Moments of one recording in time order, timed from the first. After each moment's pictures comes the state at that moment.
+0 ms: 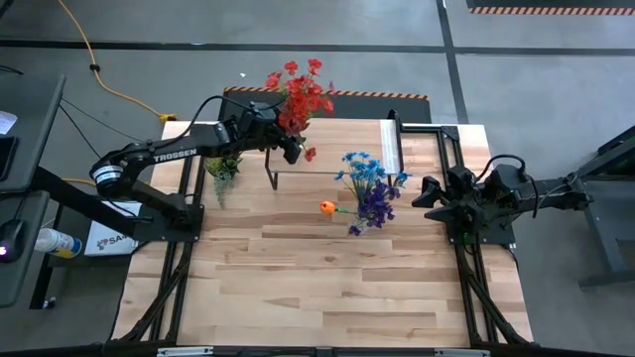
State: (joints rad) left arm 0.47 1.37 1.08 -0.23 -0.08 -0.17; right arm 0.13 0.36 0.45 0.14 -0.17 0.74
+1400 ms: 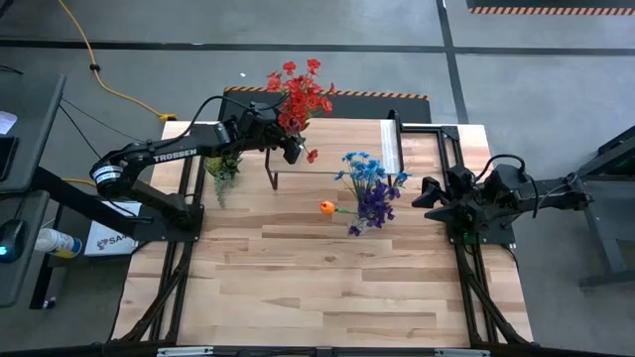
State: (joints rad) left arm 0.47 1.37 1.08 -0.24 -0.09 -0.19; right arm 0.13 0.36 0.45 0.14 -0.17 0.76
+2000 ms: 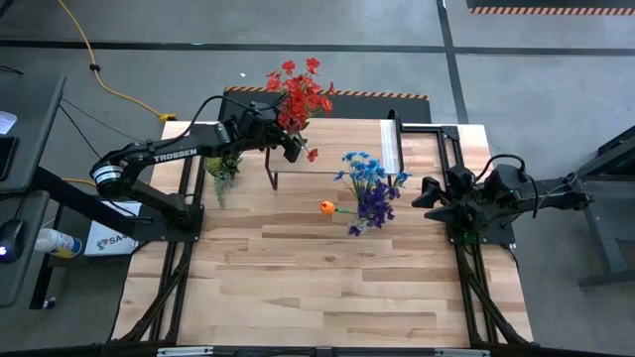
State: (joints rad) left arm 0.47 1.37 1.08 -0.24 -0.12 -0.22; right arm 0.13 0.36 0.45 0.14 -0.17 0.76
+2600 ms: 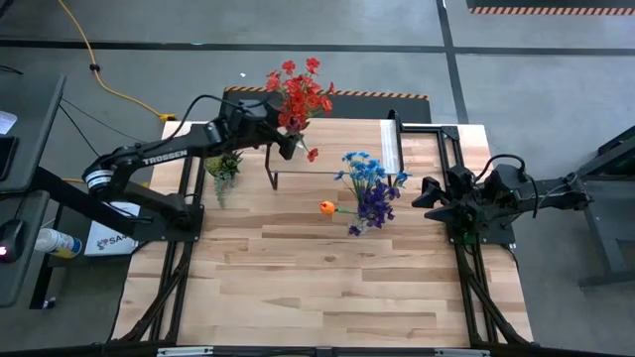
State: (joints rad) left arm 0.47 1.30 1.08 -0.23 -0.12 -0.22; right arm 0.13 0.36 0.45 0.14 -0.17 0.76
